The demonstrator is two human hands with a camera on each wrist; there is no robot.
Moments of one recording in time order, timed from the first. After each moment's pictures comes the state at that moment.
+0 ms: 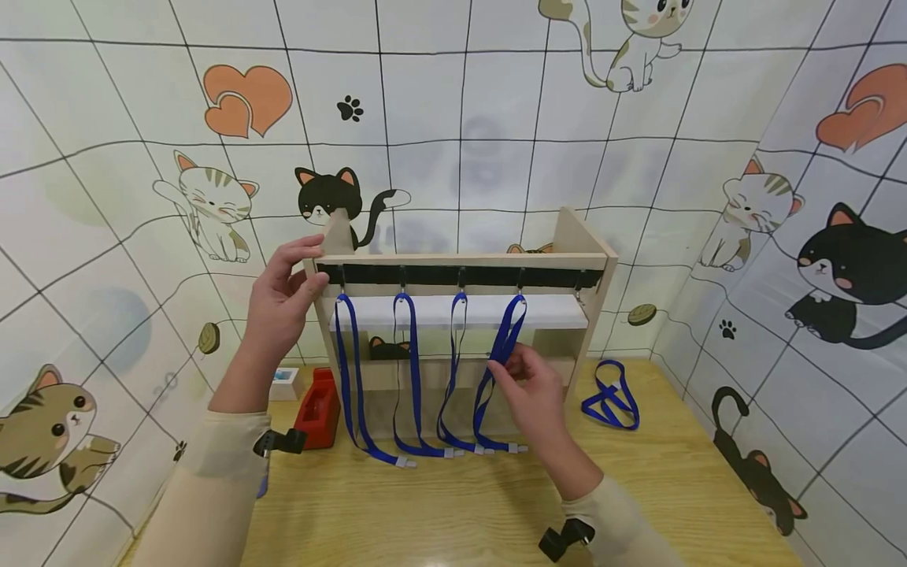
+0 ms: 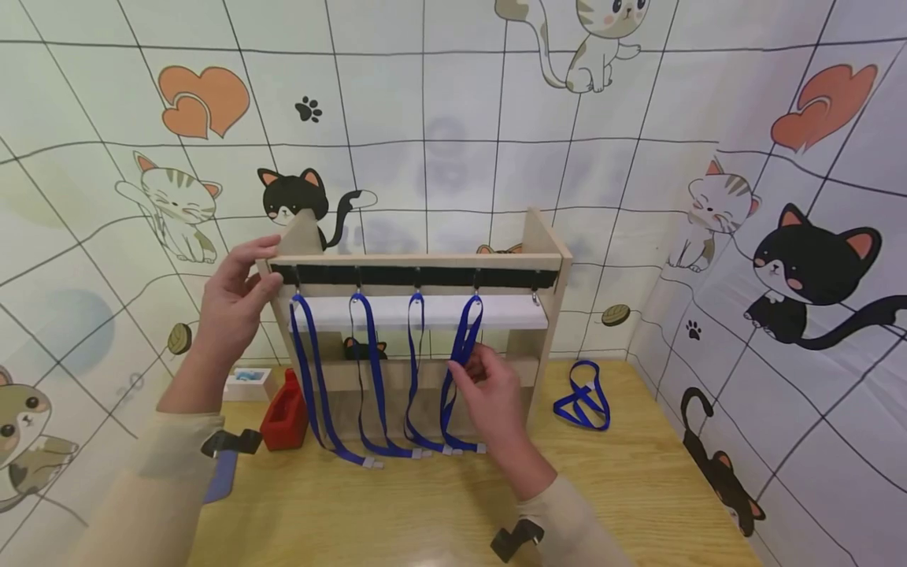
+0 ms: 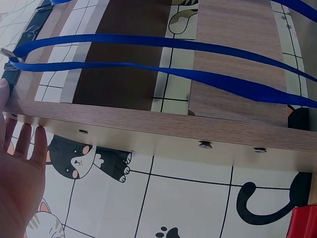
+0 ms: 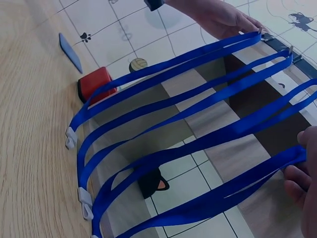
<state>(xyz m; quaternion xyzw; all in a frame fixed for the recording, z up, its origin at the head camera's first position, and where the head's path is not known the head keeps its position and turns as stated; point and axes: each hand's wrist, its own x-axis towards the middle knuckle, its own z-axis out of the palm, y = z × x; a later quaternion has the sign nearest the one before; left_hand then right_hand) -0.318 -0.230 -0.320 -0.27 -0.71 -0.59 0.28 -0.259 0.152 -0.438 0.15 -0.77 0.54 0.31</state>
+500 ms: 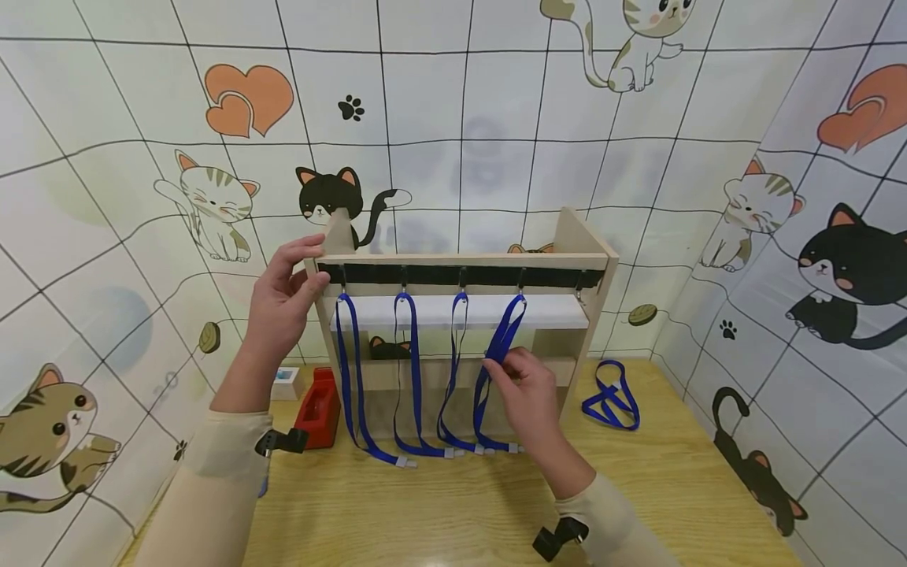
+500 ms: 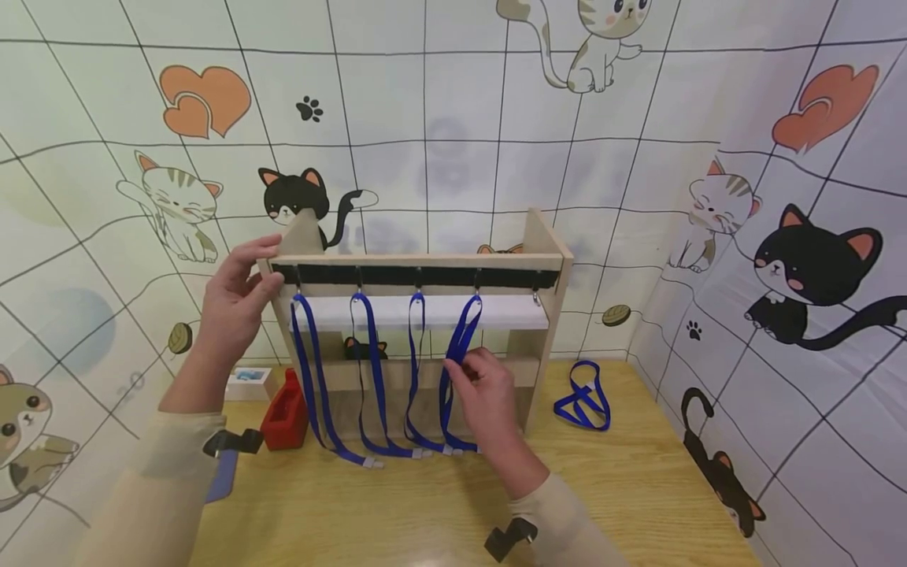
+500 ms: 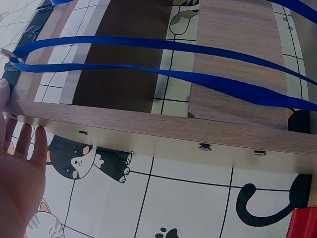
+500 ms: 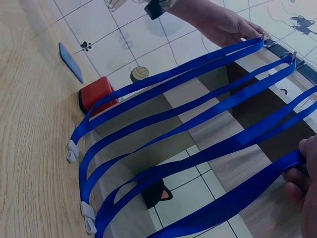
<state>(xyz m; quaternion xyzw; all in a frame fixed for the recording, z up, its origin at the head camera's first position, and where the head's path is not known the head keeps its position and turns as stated) -0.318 -0.229 -0.320 -0.28 -0.70 -0.59 0.29 -0.259 0.142 -0.437 0.14 -0.78 0.52 0.31</state>
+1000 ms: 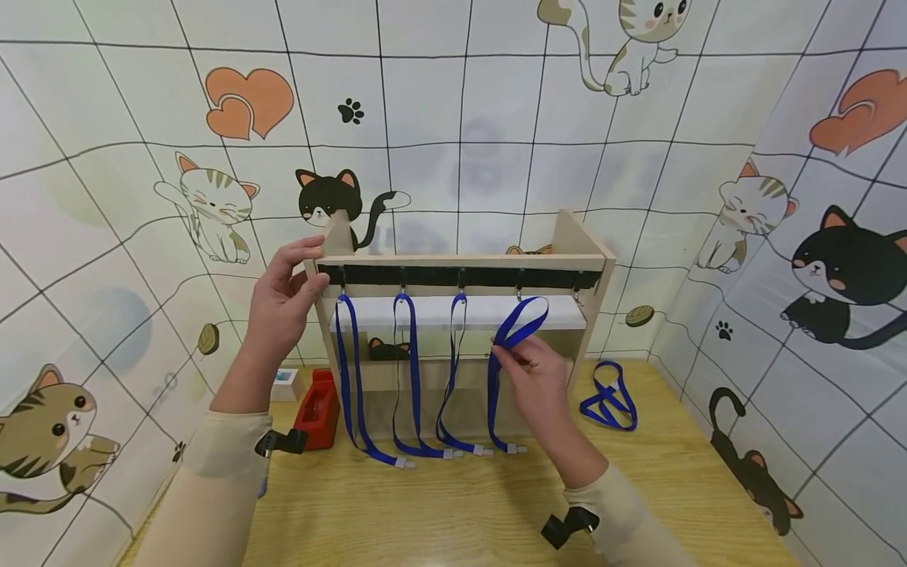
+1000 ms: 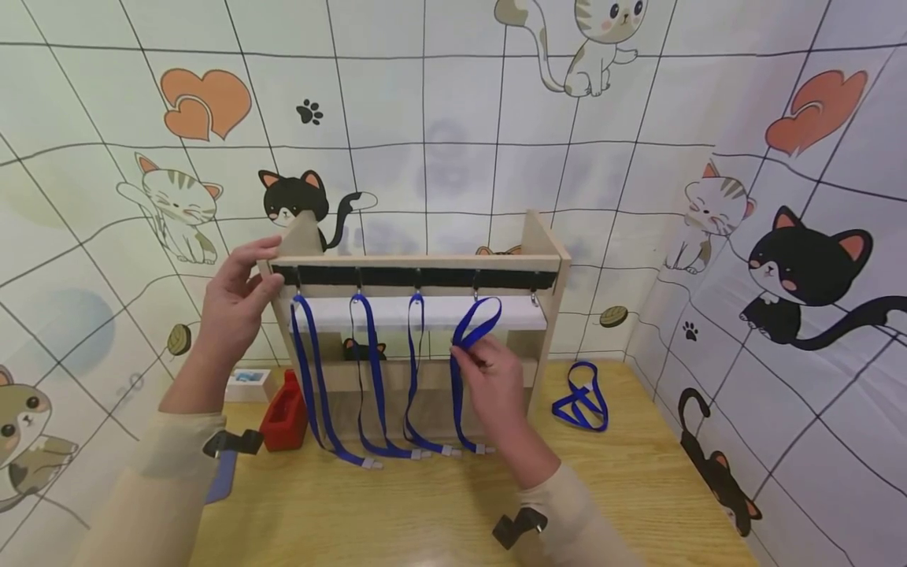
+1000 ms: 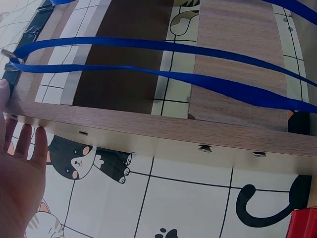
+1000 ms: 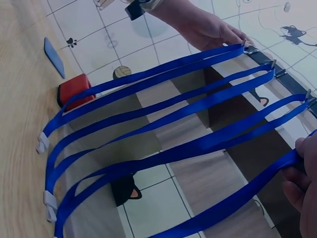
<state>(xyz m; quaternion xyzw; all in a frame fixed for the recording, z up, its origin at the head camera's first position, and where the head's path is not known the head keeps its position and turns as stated) -0.318 -0.229 -0.321 -0.28 -0.70 -0.59 0.29 -0.262 0.153 -0.411 0.19 -0.75 0.52 0.35</state>
